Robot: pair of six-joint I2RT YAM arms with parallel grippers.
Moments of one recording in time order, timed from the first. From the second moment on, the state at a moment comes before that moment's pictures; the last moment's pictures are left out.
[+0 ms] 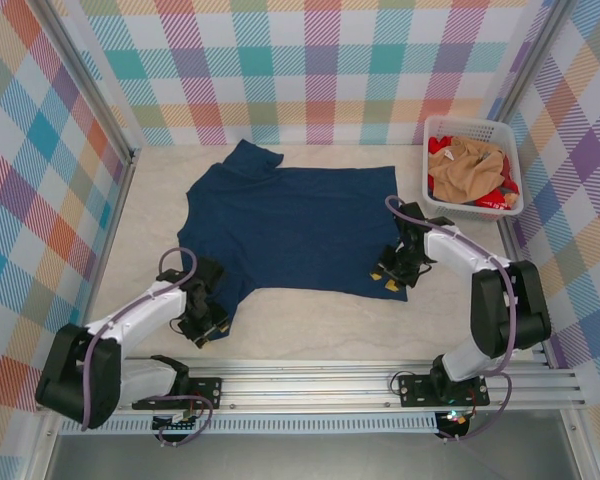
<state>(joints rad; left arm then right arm) -0.38 1.23 0.57 -0.93 0.09 -1.09 0.26 1.57 0.96 -0.85 -0.30 0.78</state>
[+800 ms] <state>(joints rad) -0.30 1.16 0.82 -1.09 -0.19 -1.04 0.25 1.77 1.06 -0.88 -0.17 0.70</state>
